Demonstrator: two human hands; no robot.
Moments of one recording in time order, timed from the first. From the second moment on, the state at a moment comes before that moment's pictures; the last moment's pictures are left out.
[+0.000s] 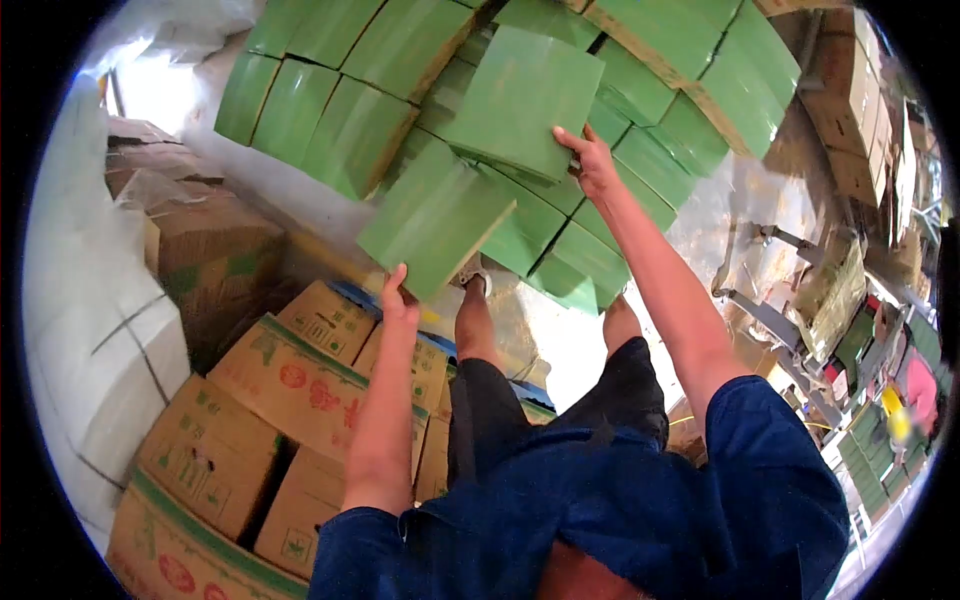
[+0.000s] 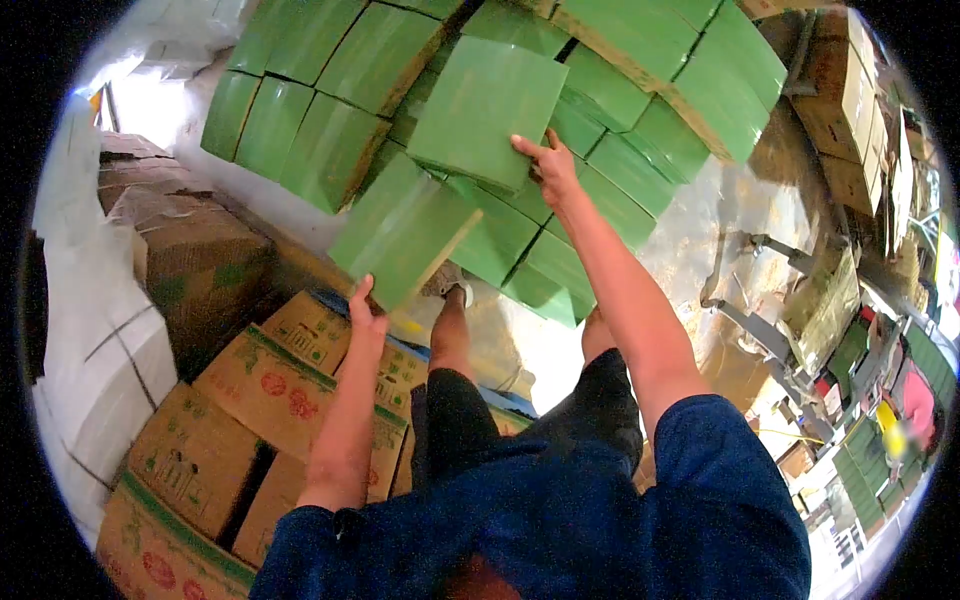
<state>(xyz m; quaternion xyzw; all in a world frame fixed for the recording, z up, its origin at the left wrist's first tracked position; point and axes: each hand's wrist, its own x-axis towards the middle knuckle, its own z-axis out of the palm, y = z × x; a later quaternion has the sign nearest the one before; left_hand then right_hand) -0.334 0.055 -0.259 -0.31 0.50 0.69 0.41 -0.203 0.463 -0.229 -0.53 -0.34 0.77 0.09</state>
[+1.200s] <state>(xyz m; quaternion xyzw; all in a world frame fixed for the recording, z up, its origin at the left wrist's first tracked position) -0.368 0.091 -0.380 -0.31 0.51 0.69 0.41 -0.421 0.496 -0.308 -0.08 -0.98 0.15 0.13</state>
